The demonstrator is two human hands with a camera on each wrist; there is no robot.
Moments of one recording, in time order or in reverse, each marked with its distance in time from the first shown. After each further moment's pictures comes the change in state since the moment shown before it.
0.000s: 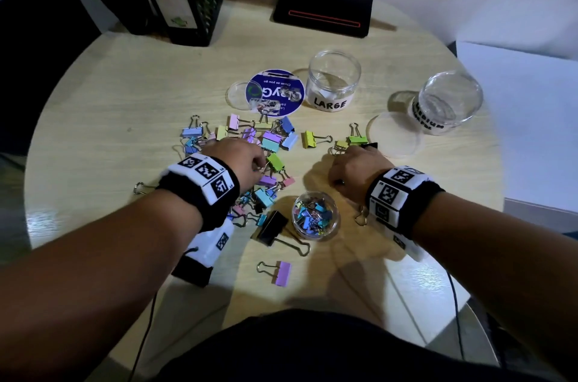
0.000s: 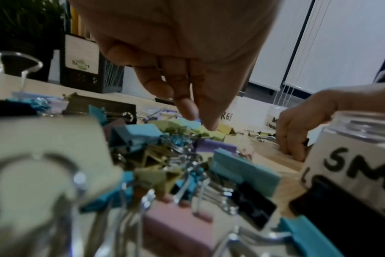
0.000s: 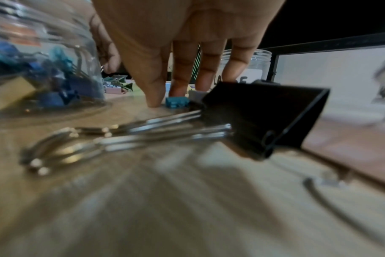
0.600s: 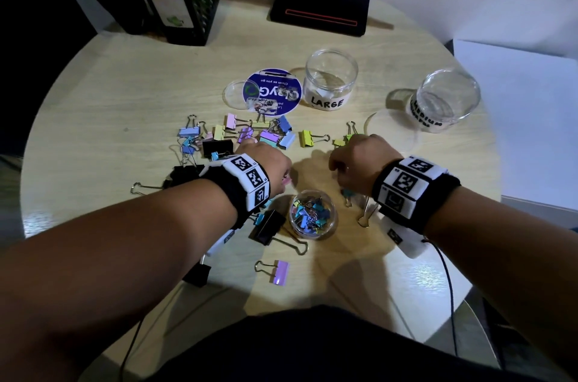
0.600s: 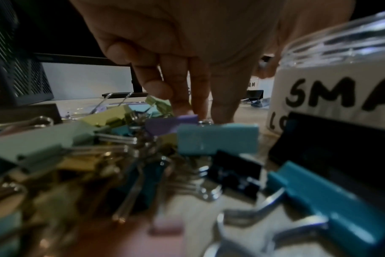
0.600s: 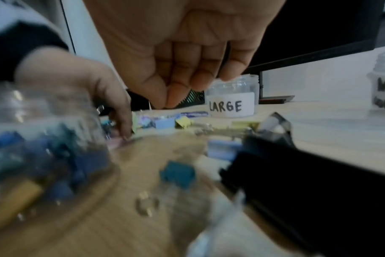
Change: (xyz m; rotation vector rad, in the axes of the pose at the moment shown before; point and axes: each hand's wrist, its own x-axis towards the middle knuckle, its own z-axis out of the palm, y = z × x) left_hand 0.020 0.042 0.012 0.376 -0.137 0.185; right_hand -0.011 -0.001 -0.025 0.159 0.092 0.136
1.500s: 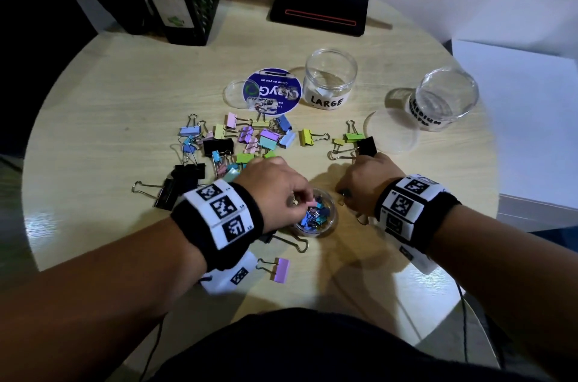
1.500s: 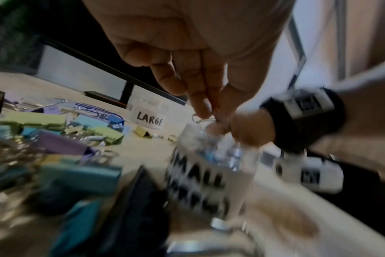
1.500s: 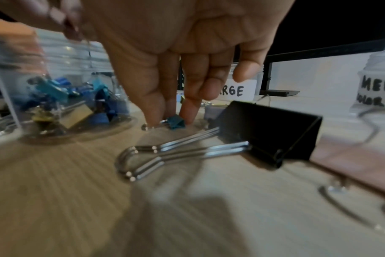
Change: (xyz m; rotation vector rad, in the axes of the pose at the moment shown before) left_hand -0.063 0.021 -0.006 -0.521 0.218 0.134; right_hand -0.015 -0.003 0.020 -0.247 -0.228 -0.013
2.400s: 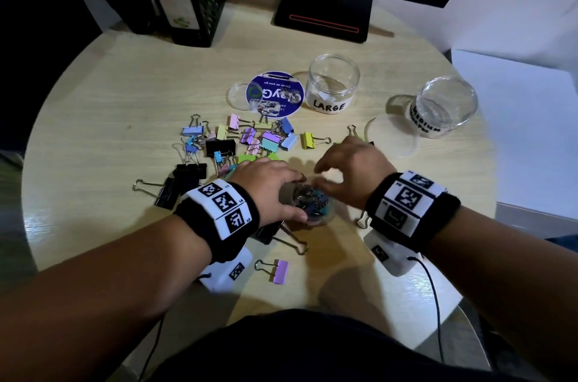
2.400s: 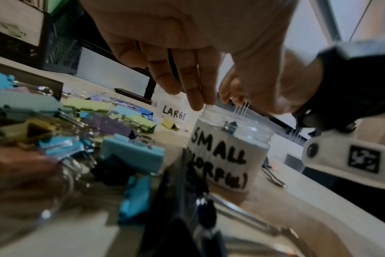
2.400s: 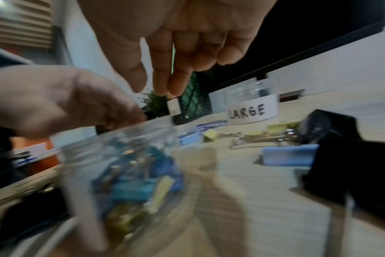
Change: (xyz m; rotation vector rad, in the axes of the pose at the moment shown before) left_hand 0.008 -0.018 0.005 0.121 -0.113 -0.150; right_hand -0.002 -0.013 -0.017 0.407 0.515 -0.127
